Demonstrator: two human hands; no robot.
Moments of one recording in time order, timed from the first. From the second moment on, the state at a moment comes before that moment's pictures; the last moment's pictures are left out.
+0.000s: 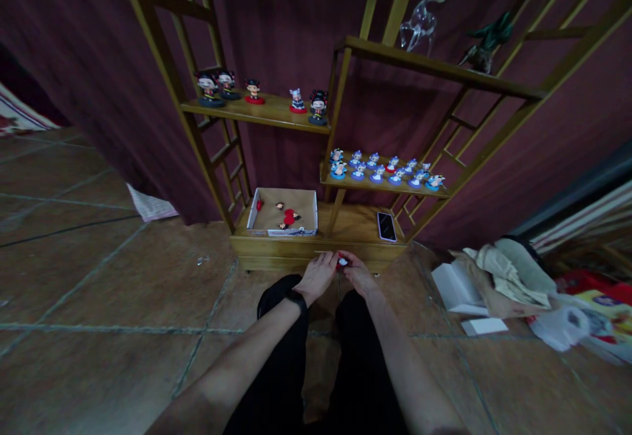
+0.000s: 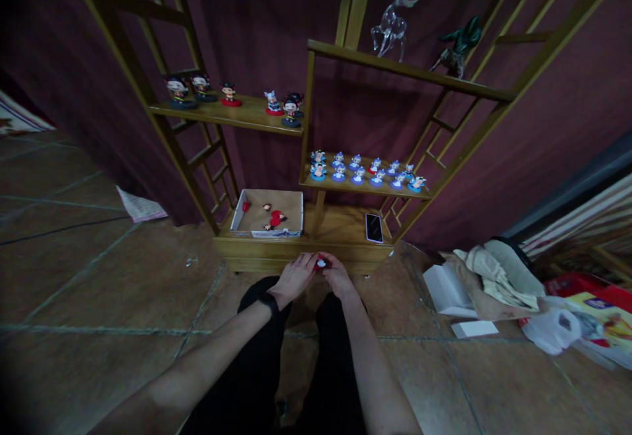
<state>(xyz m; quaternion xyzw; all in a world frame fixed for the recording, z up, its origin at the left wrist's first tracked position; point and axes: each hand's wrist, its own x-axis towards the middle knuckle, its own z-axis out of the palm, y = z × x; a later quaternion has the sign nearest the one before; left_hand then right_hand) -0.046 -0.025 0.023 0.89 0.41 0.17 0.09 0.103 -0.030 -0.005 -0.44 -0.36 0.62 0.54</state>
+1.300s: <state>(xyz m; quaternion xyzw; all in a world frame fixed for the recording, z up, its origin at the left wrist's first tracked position) -0.045 0.015 -0.008 0.69 0.40 0.34 0.49 0.106 -0.030 -0.004 -0.44 -0.32 0.64 0.54</state>
